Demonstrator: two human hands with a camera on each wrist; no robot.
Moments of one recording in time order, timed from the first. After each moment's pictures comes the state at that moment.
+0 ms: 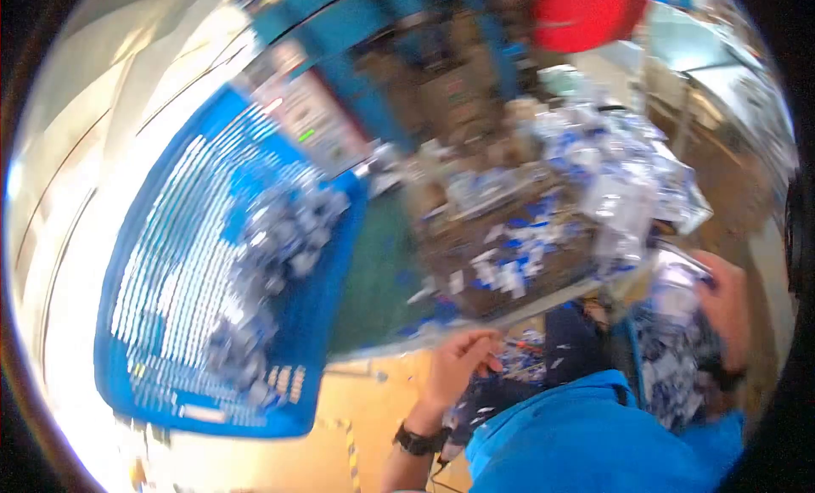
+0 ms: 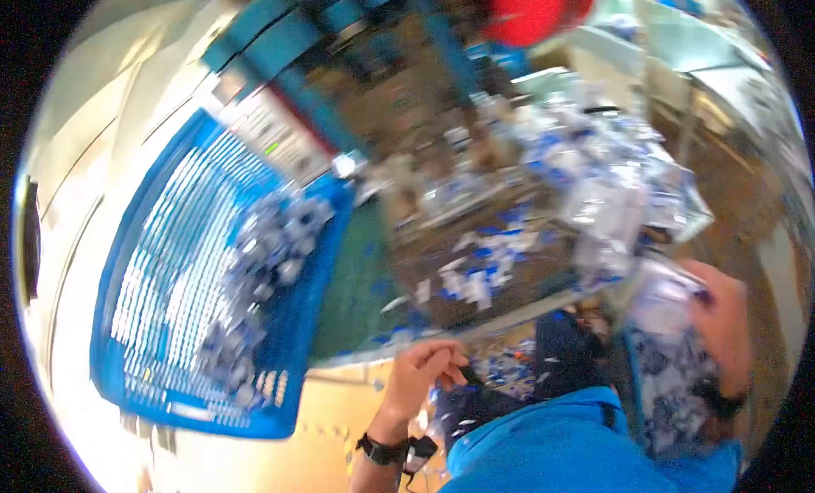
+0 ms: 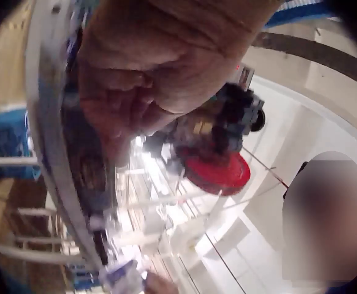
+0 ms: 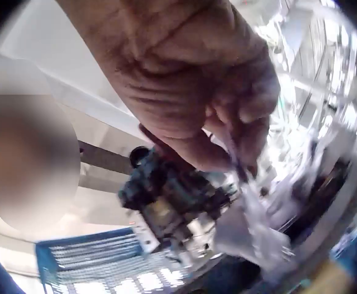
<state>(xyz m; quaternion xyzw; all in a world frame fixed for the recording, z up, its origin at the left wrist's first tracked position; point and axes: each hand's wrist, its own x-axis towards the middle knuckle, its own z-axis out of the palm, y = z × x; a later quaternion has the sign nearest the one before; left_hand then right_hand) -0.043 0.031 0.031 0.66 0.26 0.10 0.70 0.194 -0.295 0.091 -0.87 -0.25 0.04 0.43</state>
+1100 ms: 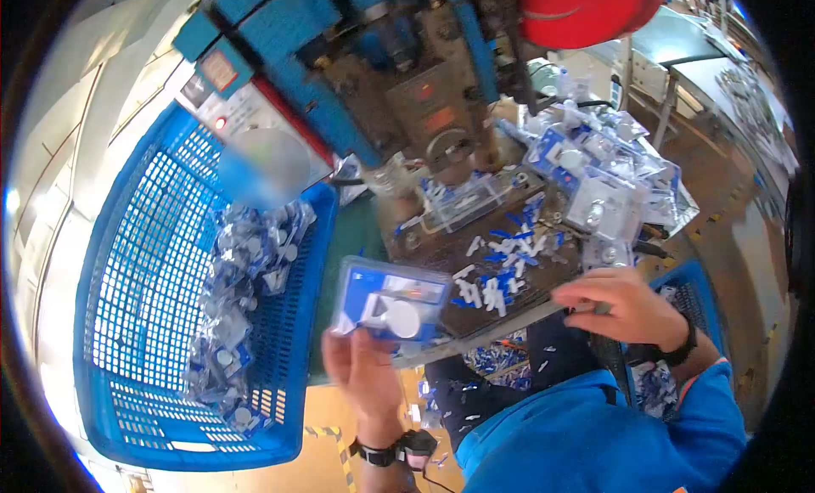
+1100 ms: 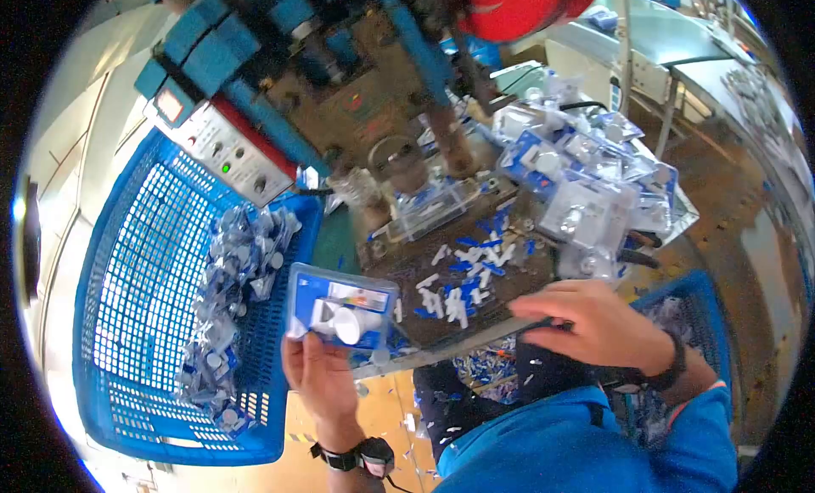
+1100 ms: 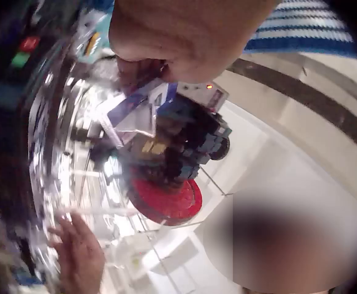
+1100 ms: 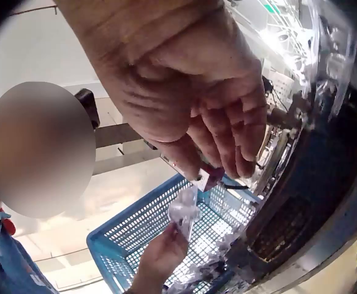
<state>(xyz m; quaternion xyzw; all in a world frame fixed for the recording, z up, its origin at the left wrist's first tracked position) -0.034 0.073 0.073 0.49 0.16 0.51 0.68 0.189 -0.165 0.093 -0.69 -0.58 0.14 0.41</state>
